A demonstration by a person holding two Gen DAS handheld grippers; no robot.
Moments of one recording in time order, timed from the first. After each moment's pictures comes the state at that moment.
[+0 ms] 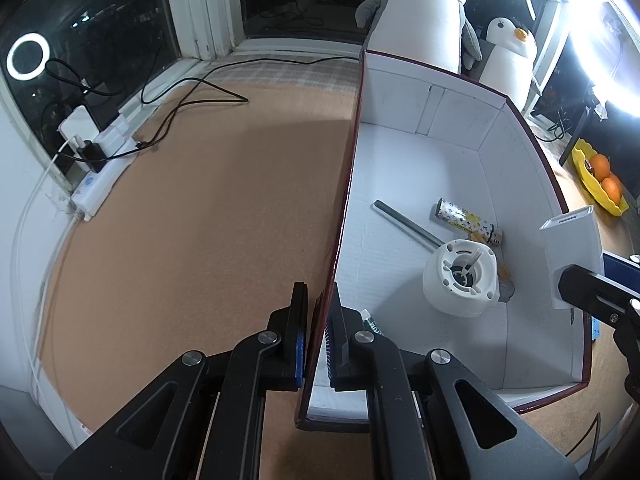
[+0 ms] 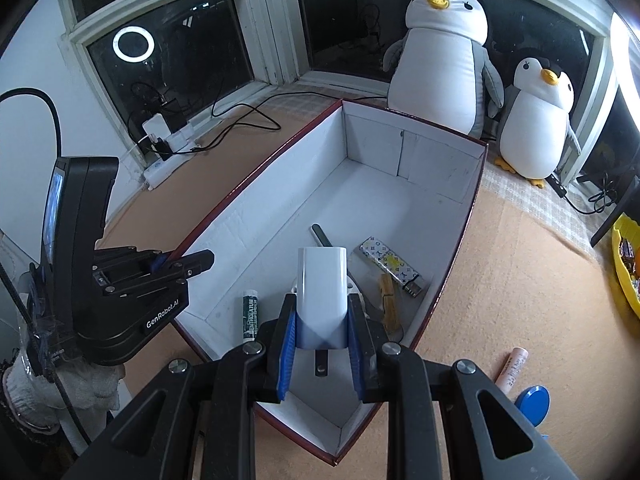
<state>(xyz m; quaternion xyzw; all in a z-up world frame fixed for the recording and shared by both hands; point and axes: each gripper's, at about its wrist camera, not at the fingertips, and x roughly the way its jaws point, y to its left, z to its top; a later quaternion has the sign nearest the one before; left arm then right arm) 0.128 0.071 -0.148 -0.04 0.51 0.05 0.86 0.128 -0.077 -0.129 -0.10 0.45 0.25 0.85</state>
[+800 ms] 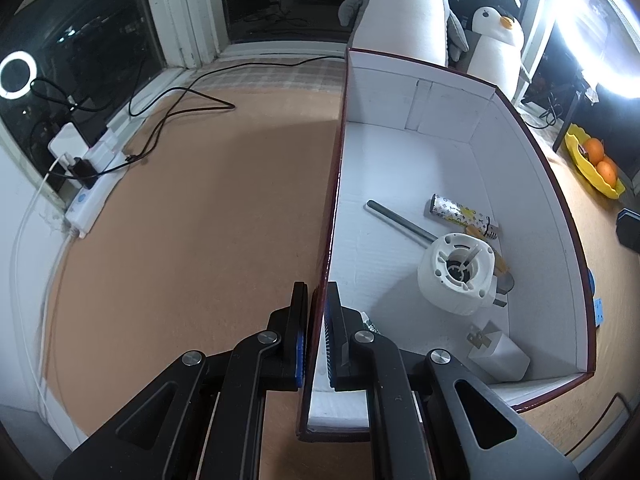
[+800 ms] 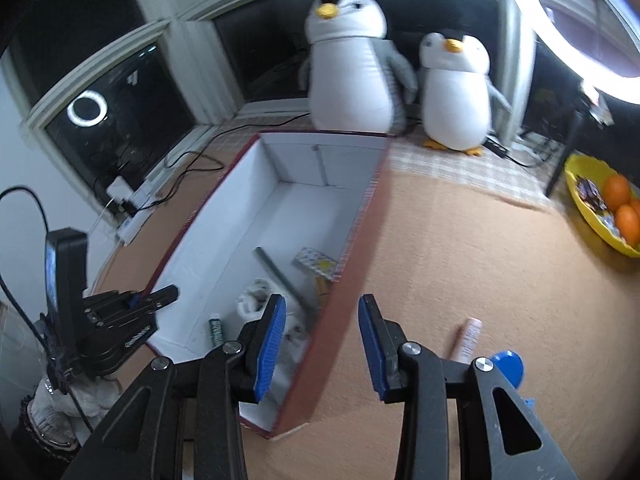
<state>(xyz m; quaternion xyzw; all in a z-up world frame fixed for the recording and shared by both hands) 0.133 0.066 -0.149 -0.02 0.51 0.03 0.86 0.136 -0.154 -0.109 0.00 0.44 0.17 0.88</state>
